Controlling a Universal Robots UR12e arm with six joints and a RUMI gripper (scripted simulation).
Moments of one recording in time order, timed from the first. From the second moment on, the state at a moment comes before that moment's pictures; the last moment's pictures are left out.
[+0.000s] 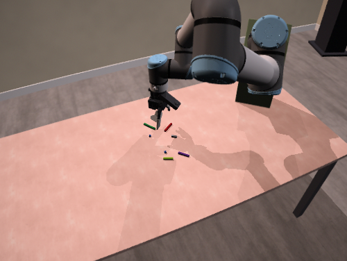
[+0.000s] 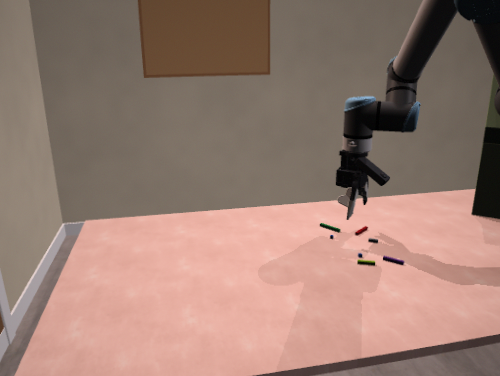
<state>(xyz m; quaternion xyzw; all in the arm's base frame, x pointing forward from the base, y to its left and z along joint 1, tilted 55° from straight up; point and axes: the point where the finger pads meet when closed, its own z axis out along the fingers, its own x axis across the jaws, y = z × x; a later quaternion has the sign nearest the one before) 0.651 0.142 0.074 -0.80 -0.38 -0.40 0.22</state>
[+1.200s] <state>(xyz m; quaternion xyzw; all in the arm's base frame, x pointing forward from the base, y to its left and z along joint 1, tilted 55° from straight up) 0.660 0.134 0.072 -0.71 -0.53 -0.44 0.14</state>
